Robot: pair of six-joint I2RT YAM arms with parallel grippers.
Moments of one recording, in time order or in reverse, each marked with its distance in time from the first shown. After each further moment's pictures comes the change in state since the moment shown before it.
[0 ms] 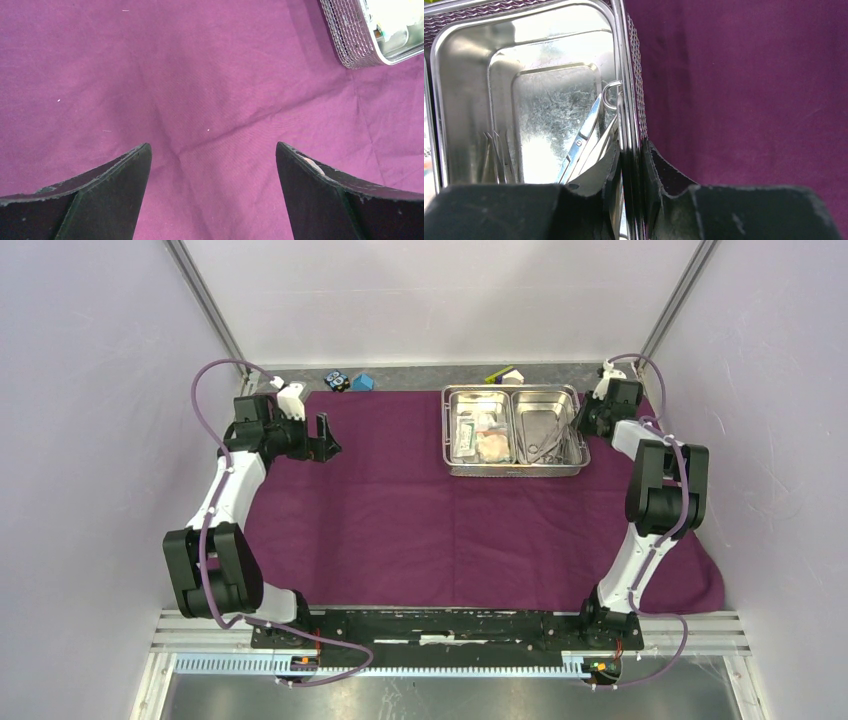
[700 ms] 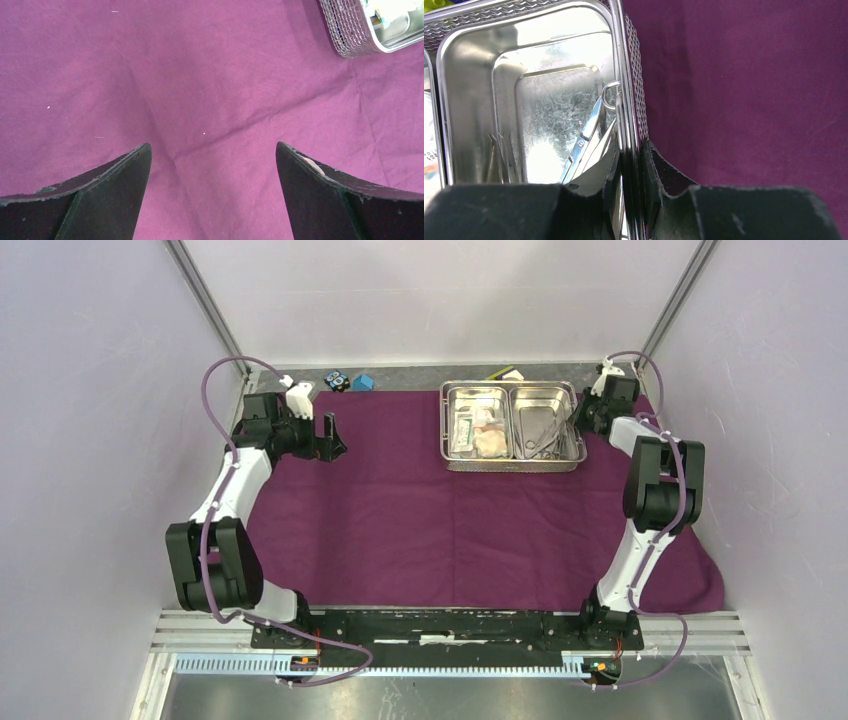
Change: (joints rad) left arm -0.045 0.024 0.012 0.000 -0.035 0.000; right arm 0.015 0.037 0.044 0.005 -0.004 0.042
